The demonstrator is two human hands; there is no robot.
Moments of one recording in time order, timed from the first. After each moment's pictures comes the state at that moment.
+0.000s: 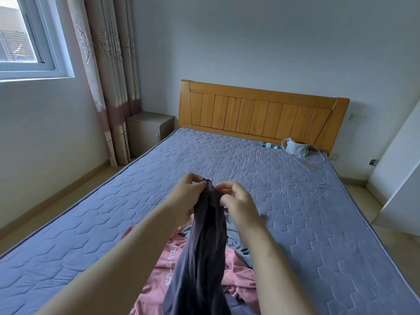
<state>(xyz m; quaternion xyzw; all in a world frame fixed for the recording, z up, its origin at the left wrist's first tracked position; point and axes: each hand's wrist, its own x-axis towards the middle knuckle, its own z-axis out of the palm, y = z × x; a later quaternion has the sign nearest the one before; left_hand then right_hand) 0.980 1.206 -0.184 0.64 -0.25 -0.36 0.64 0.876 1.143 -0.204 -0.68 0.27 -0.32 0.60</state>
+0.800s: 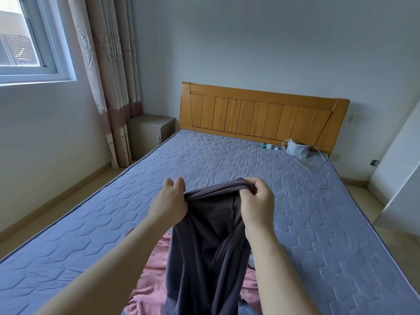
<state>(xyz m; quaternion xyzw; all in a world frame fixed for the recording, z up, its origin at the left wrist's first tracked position) 1.018 1.223 -0.218 0.88 -0.42 -0.02 0.24 0.869 1.139 -0.201 -0.63 0.37 -0.51 0.46</state>
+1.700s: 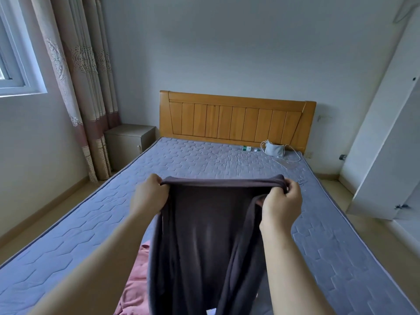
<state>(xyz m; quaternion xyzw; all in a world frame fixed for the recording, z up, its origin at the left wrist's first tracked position) 1.026 1.224 -0.195 0.86 -0.29 -0.09 0.41 0.813 1.143 -0.174 -0.43 0.50 -0.63 0.42</state>
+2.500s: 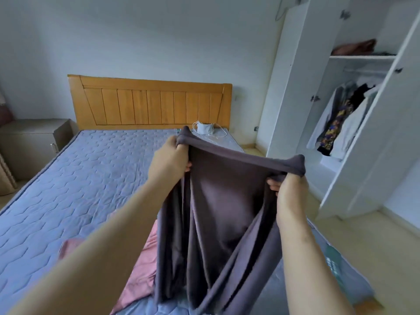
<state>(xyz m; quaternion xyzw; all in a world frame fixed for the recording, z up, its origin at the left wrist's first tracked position) 0.899 1.277 -0.133 0.63 -0.48 -0.24 0.55 0.681 1.280 -0.150 -0.37 0.58 -0.61 0.39</state>
